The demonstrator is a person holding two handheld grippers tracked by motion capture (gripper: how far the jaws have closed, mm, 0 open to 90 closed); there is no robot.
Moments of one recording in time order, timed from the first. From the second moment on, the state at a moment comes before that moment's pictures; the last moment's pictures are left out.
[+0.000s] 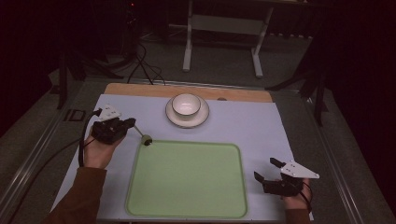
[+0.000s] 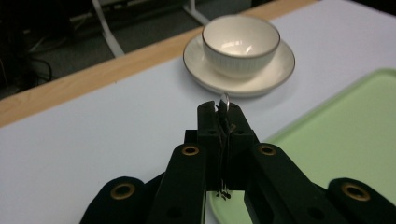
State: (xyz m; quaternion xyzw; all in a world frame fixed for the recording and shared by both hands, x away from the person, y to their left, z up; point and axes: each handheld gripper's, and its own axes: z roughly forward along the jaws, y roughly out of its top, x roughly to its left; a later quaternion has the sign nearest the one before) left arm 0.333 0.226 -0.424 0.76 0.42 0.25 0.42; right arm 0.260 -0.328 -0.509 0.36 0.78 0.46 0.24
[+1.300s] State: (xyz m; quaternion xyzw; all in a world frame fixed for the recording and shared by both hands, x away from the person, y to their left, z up) left arm 0.331 0.224 -0.419 0.74 0.41 0.23 0.48; right arm 0.260 -0.328 -0.510 0.36 0.78 0.46 0.24
